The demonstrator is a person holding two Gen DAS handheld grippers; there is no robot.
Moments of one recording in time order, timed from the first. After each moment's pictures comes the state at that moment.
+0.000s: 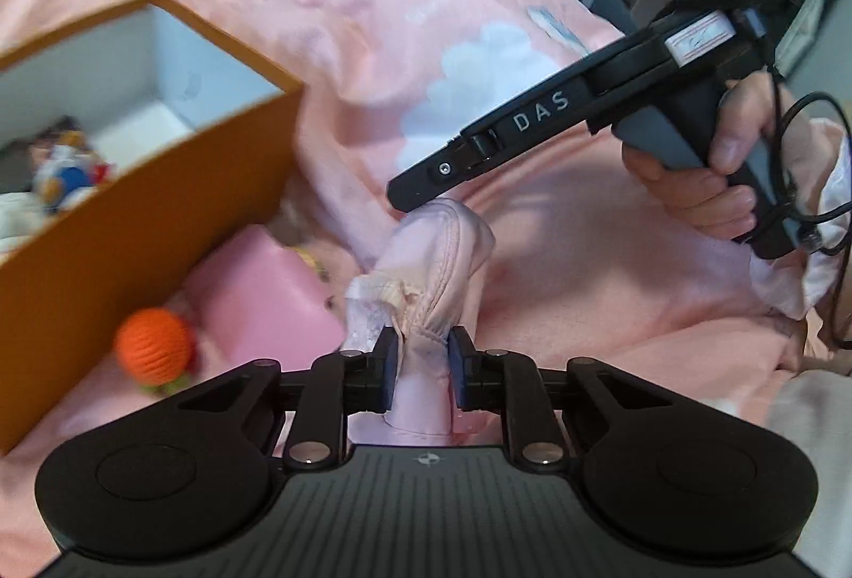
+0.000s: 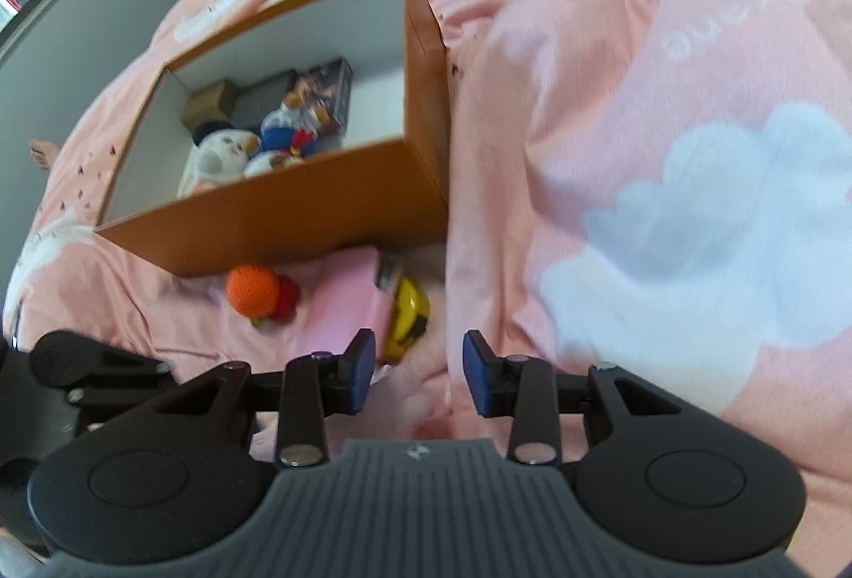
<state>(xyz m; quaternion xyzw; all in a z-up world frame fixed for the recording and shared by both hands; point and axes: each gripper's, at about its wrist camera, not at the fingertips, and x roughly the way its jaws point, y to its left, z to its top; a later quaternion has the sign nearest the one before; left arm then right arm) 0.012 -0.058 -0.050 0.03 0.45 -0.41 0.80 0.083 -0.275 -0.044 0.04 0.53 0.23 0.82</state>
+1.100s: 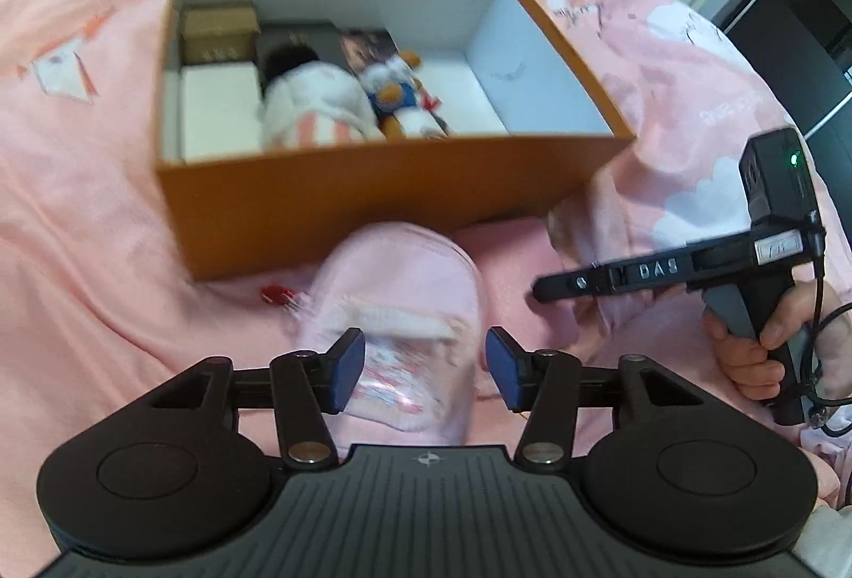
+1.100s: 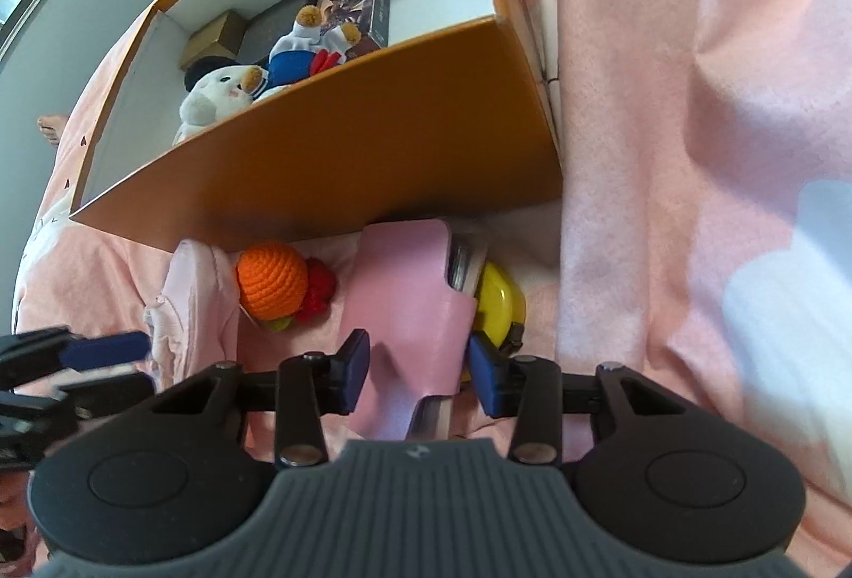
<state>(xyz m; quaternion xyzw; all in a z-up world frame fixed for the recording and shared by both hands) 0.031 0.040 -0.050 -0.09 0.51 -0.16 0.84 0.125 -0.213 -0.123 0.06 0.59 0.27 0.75</state>
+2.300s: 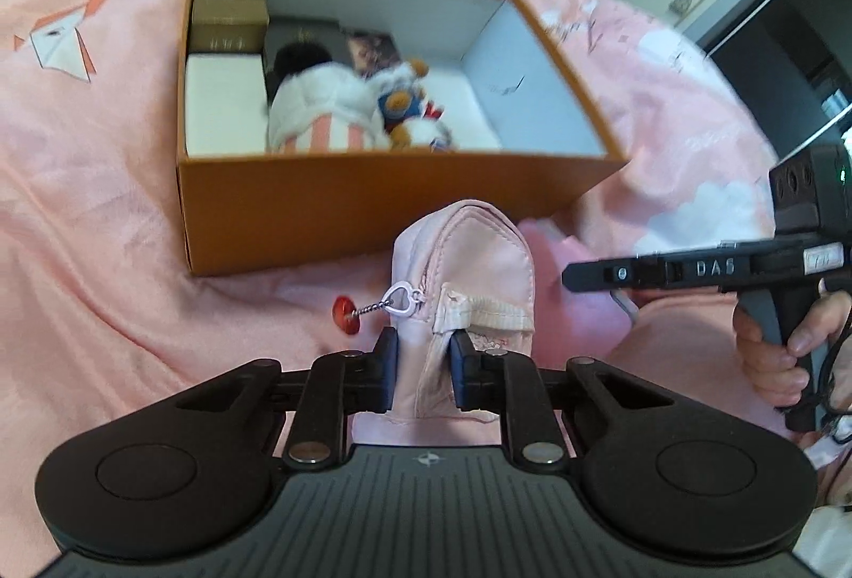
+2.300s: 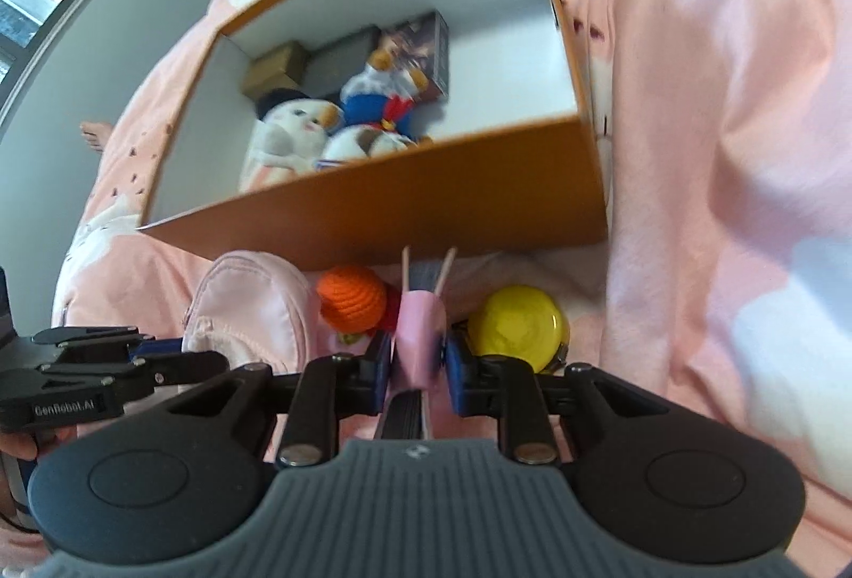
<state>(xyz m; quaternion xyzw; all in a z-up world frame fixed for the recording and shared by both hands) 0.034 0.062 -0.051 -0.15 0.51 -0.19 0.83 0.110 -0.213 -0.076 0.07 0.56 0.31 0.77</state>
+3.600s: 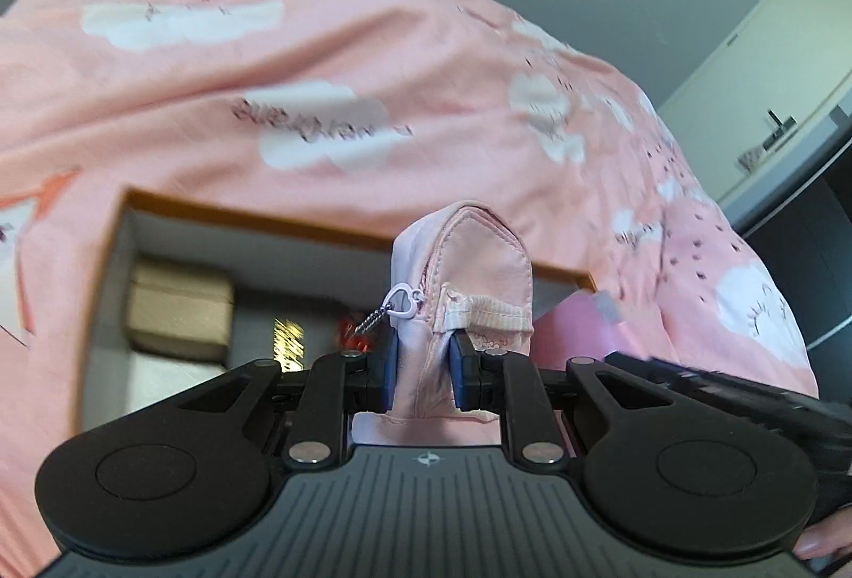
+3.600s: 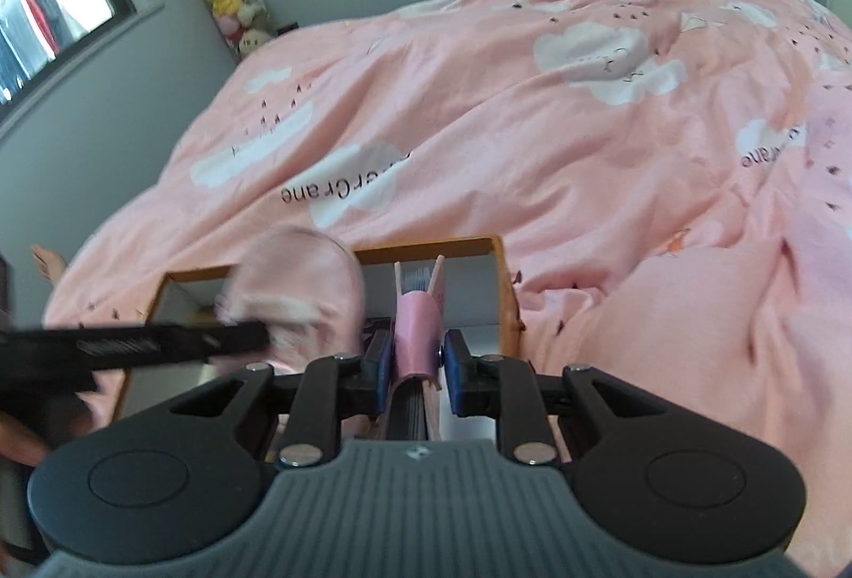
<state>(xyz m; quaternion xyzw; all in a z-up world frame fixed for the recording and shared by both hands) 0.221 0.053 -0.020 -0.22 0.43 -0.08 0.87 0.245 -0.169 -0.006 0.02 0.42 0.26 0.87</state>
